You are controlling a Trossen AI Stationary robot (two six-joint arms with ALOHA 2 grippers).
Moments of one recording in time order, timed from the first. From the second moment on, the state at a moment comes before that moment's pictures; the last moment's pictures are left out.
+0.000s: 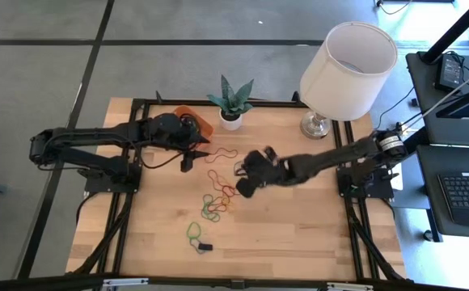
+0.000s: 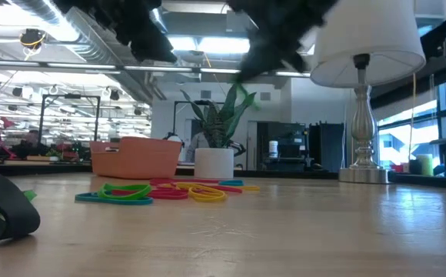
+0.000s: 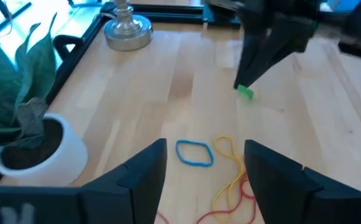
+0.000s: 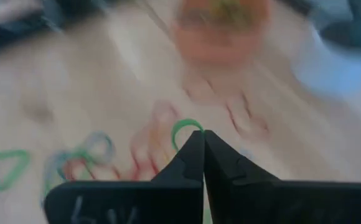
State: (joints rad) left arm 0.21 1.05 0.81 -0.29 0.09 0.04; right arm 0.19 1.67 1.22 -0.33 0.52 0.59
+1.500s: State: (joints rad) left arm 0.09 1.39 0.81 0.28 -0.04 -0.27; right arm -0.10 1.57 1.22 -0.11 -0.09 -0.17
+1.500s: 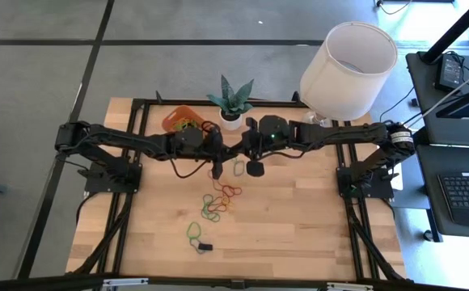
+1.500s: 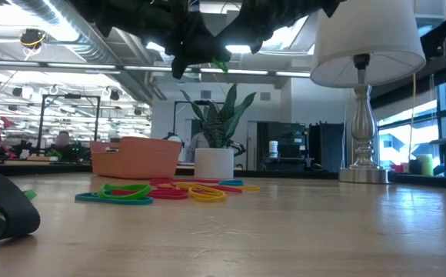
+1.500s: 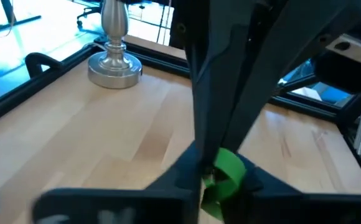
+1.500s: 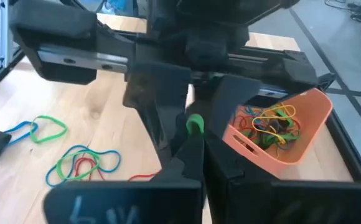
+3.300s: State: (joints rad) left arm 0.90 1.45 0.81 -0.57 0.15 0.02; right arm -0.16 1.57 1.22 -0.14 0.25 0.24
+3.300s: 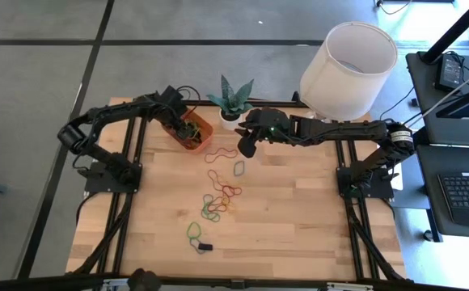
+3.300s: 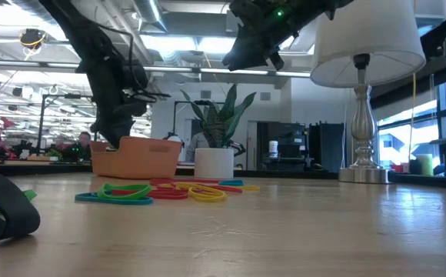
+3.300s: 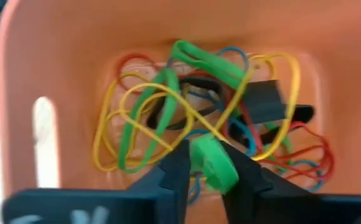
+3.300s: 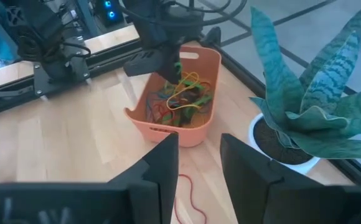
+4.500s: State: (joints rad) left arm 0.63 1.16 1.00 -0.83 0.13 -0.23; right arm -0.16 1.62 1.22 -0.34 0.23 0.07
